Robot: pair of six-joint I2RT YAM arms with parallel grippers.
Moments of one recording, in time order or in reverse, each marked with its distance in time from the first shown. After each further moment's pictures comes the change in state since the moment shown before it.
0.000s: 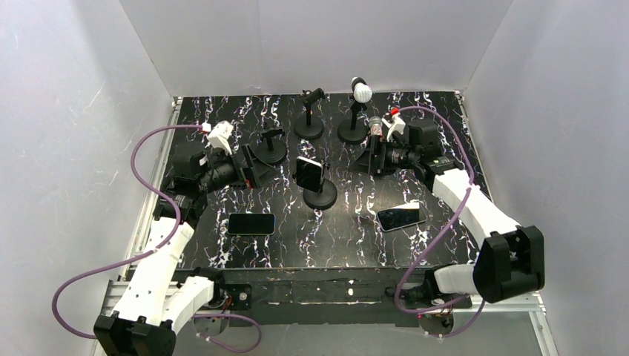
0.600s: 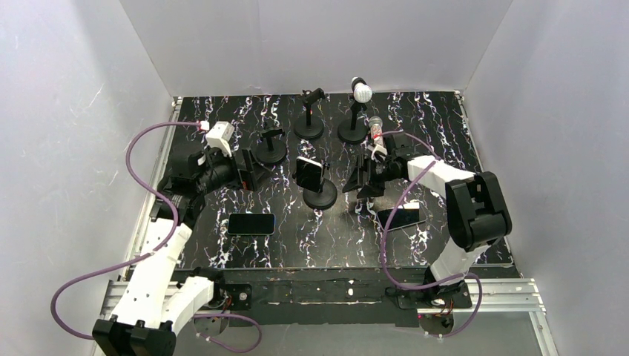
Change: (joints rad) left arm 0.011 0.002 0.047 -0.095 -0.107 0.221; right arm 0.017 0.386 0.012 -0.097 0.002 0.091
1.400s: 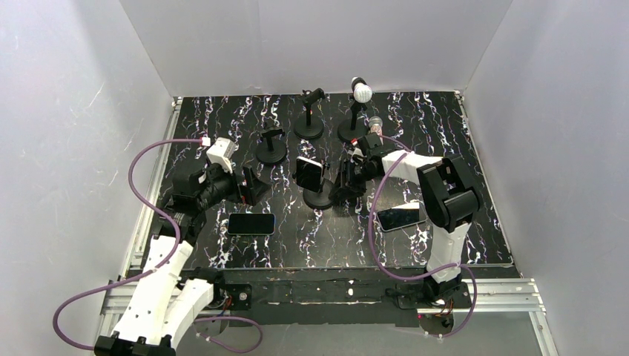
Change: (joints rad) left arm 0.000 -0.137 -0.176 0.061 -0.053 0.108; right arm 0.133 0.250 0.163 0.005 0.095 0.098
